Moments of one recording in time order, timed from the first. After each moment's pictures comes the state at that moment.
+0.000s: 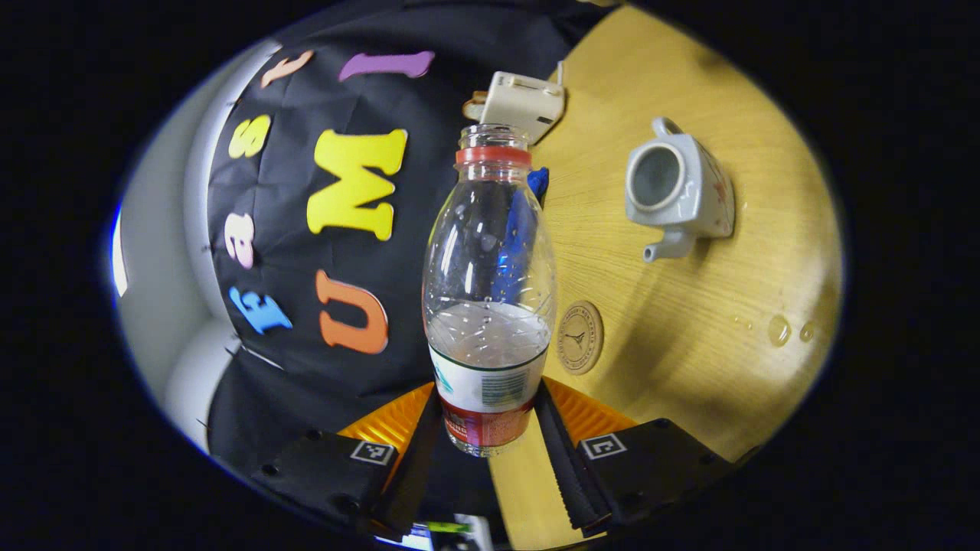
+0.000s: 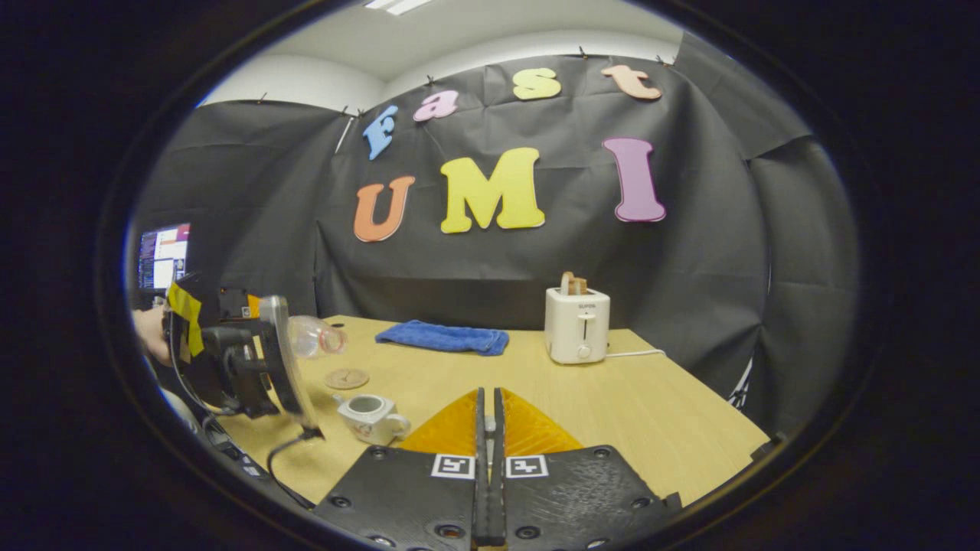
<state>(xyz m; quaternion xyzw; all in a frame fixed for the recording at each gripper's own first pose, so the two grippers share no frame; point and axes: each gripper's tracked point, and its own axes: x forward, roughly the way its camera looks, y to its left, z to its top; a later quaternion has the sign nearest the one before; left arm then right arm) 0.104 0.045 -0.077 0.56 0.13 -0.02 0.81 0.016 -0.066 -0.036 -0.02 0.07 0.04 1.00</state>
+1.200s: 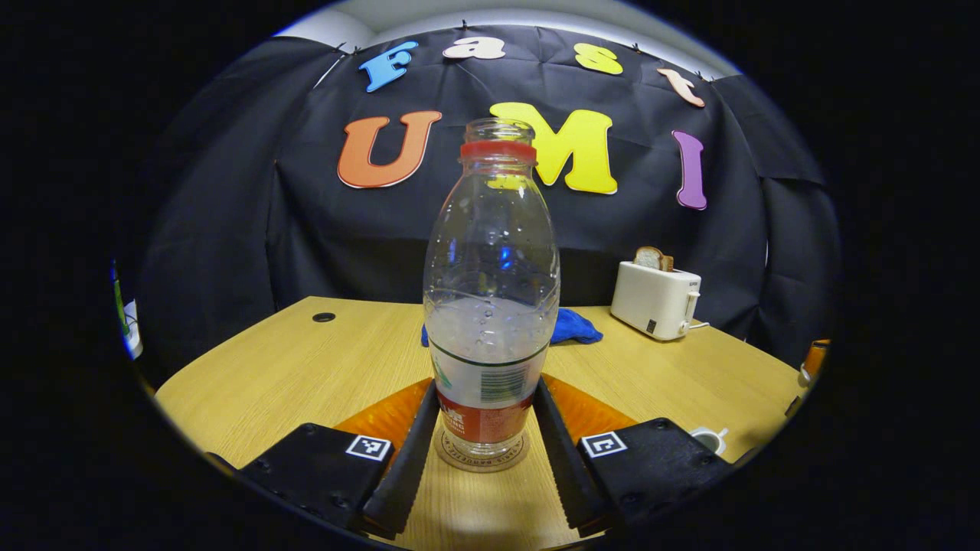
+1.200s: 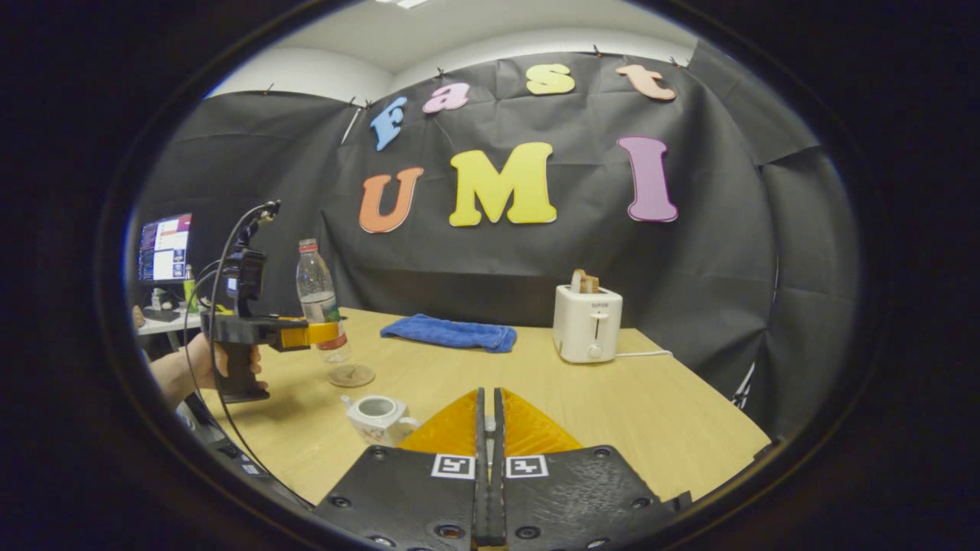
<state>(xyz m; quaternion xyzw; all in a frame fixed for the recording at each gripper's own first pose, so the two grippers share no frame) 0.184 0.022 -0.084 -0.03 0.10 -0.09 0.99 0.025 -0.051 -0.043 -0.04 0.09 0.03 0.99</state>
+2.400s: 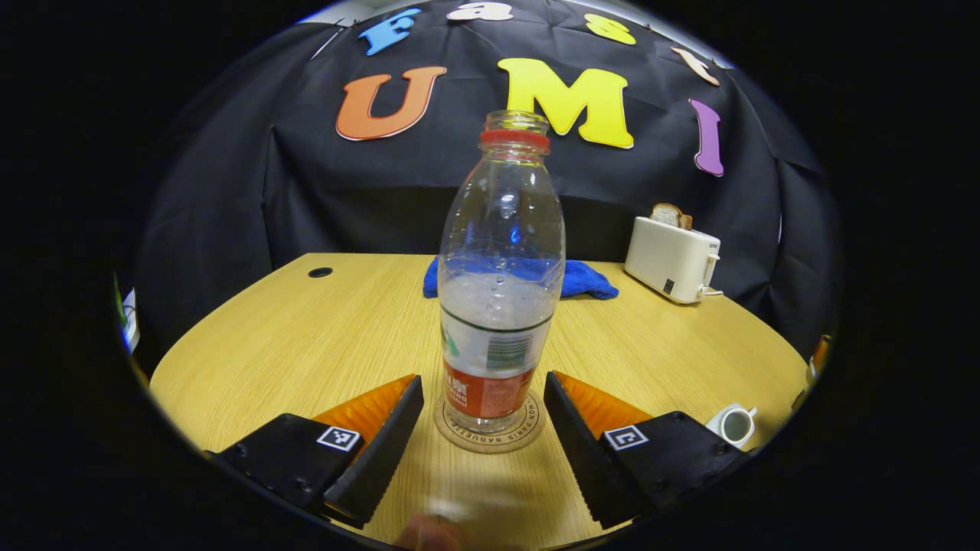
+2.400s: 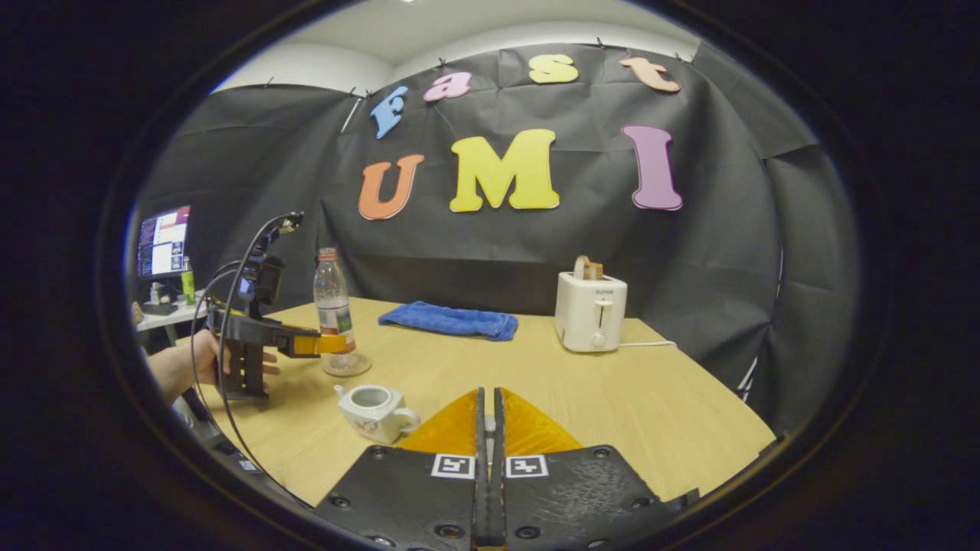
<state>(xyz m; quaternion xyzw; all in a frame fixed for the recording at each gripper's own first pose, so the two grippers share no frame) 0.174 0.033 -0.125 -0.03 0.20 -0.07 0.98 0.037 -0.037 -0.056 -0.04 0.10 0.04 0.99</state>
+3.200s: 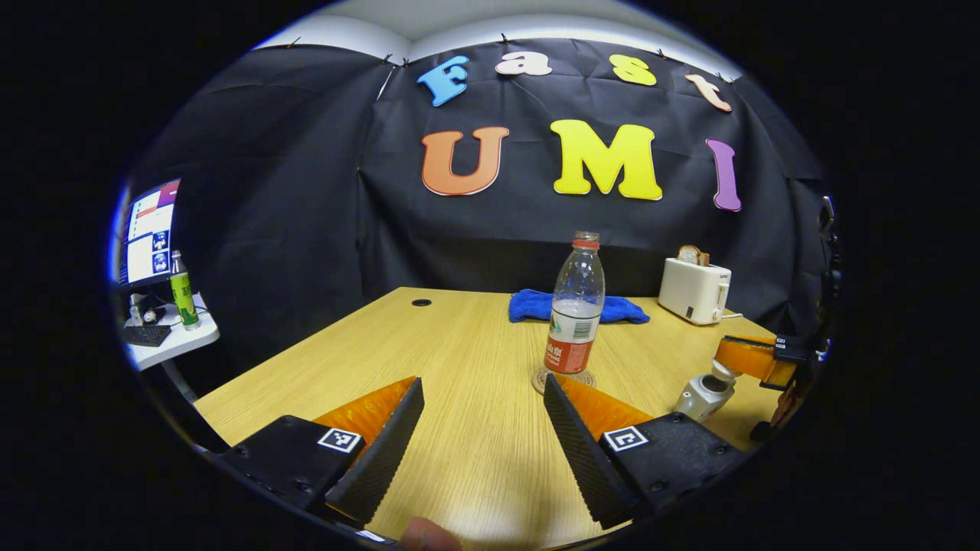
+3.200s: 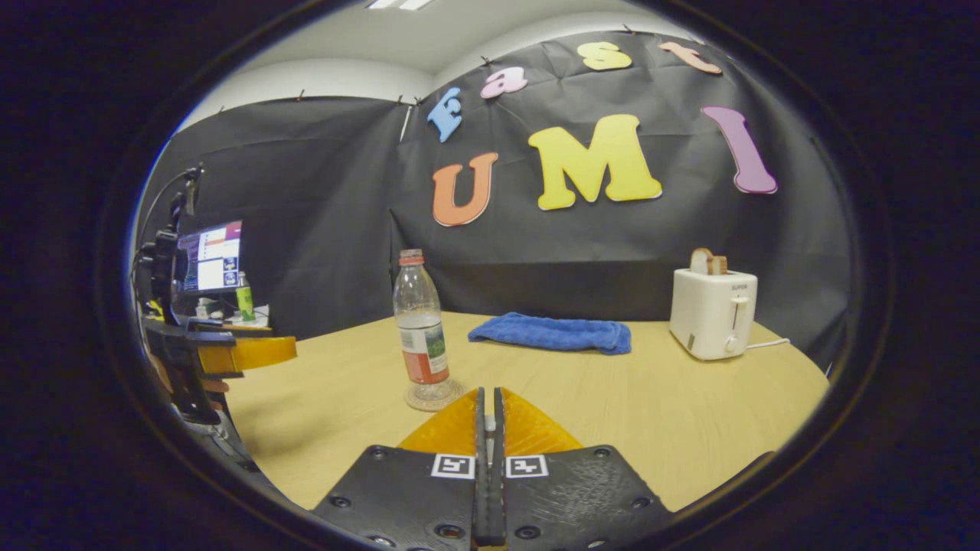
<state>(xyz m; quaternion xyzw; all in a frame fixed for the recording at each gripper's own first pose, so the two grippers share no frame) 0.047 0.130 -0.068 -0.01 0.11 0.04 0.99 0.103 0.093 -0.088 -0.01 0.10 0.19 0.98</state>
